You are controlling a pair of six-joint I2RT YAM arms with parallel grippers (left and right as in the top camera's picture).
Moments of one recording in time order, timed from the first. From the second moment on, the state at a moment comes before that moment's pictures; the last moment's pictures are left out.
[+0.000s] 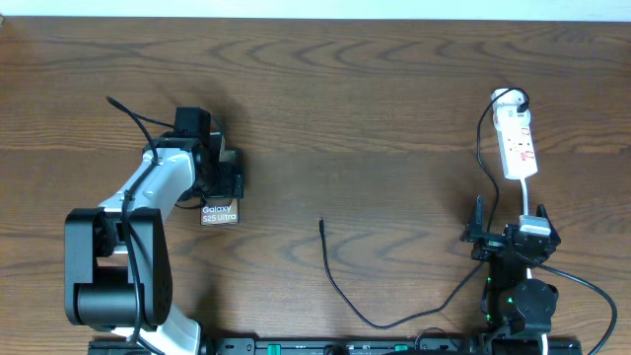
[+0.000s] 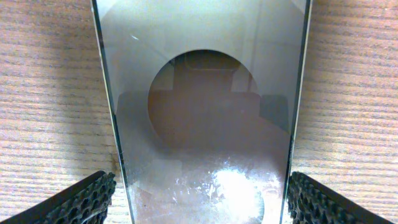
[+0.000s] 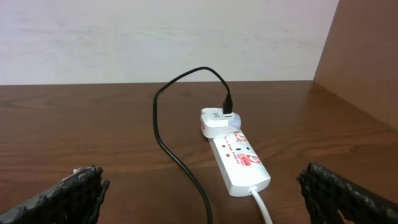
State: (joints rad) left arm -0.02 1.77 1.01 -0.66 0.05 -0.06; right arm -0.02 0.01 0.01 -0.06 0.15 -0.03
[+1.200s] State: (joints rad) left arm -0.02 1.77 1.01 -0.60 0.04 -0.02; right arm -0.02 0.01 0.01 -0.06 0.15 -0.03
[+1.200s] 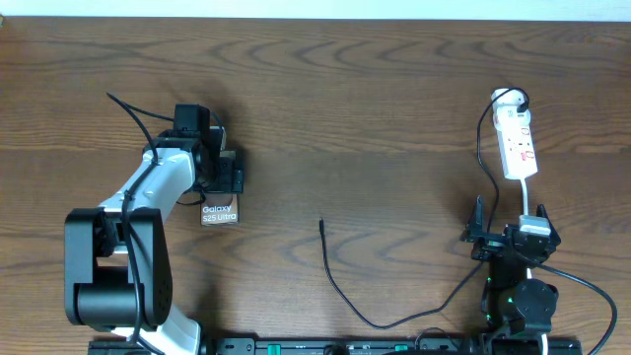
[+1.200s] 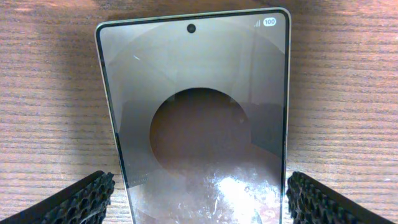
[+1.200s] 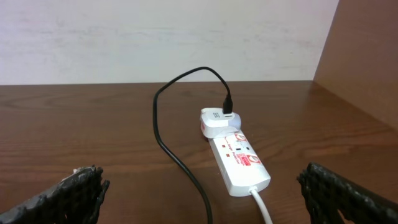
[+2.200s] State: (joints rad) left arm -0.02 1.78 1.01 -0.59 0.04 -0.04; right arm -0.02 0.01 0.01 -0.06 0.15 -0.03
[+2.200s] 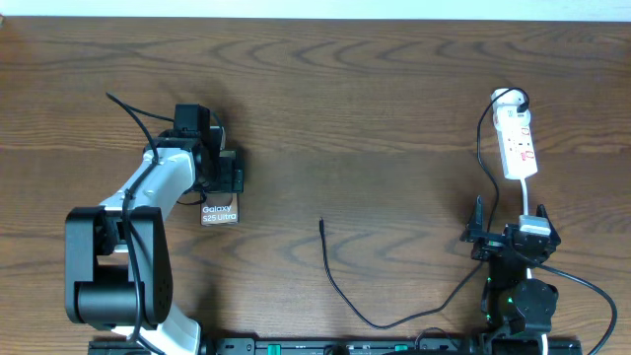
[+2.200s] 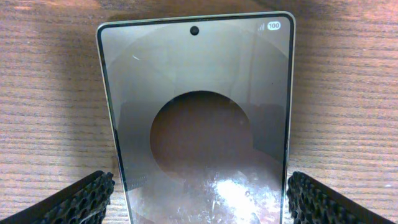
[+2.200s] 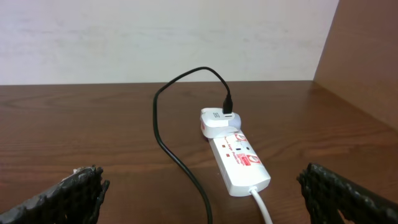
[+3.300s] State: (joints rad) left arm -0.06 1.78 1.01 -0.58 -0.03 -0.05; right arm -0.02 0.01 0.01 -0.06 0.15 -0.03
